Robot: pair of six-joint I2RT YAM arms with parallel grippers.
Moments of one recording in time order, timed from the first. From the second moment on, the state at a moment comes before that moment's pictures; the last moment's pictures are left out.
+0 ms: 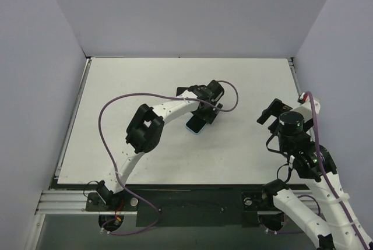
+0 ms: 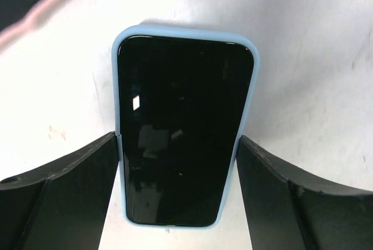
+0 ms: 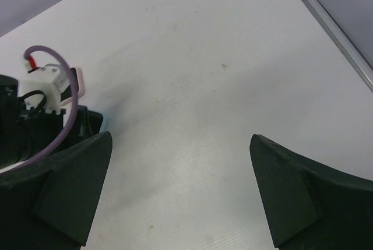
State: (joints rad) left arm -0.84 2.40 2.08 -0.82 -0.20 -0.19; right arm 0.40 0.65 0.93 -0.78 0.60 0.58
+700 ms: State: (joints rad) left arm -0.79 1.55 1.28 -0.37 0.09 -0.26; right arm 0.24 0.92 0.87 -0.60 0.11 0.69
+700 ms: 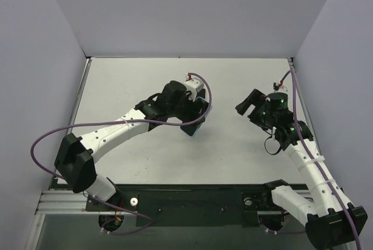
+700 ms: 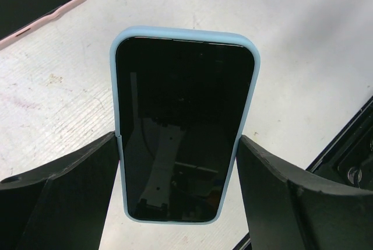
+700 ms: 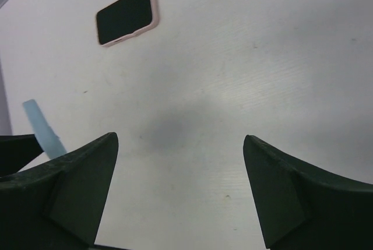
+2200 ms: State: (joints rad) left arm -0.88 1.50 1.26 -0.31 0.20 -0.28; right arm 0.50 1.03 0.79 -0.21 -0.21 0.79
